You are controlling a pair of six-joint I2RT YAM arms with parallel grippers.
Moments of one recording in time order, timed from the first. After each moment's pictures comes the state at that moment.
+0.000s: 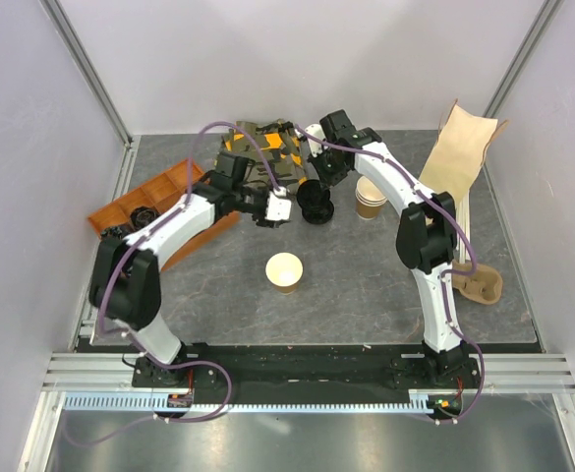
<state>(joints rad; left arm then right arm) -0.40 1.64 1.24 -0.36 0.86 1.25 0.43 2.26 2.13 -0.88 -0.14 -0.26</state>
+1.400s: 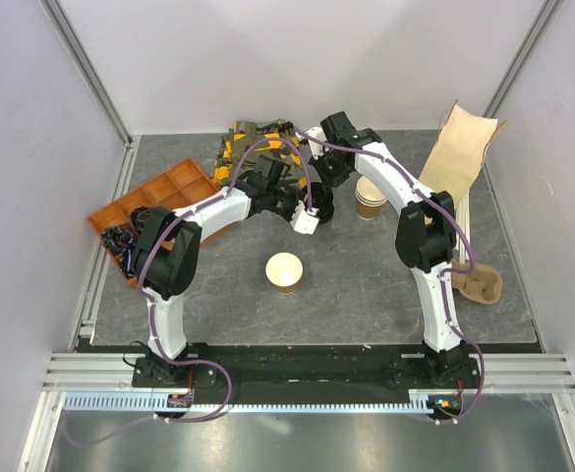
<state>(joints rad) -0.52 1.97 1.41 -0.27 0.68 1.61 0.43 2.28 2.14 -0.91 -0.13 -0.28</state>
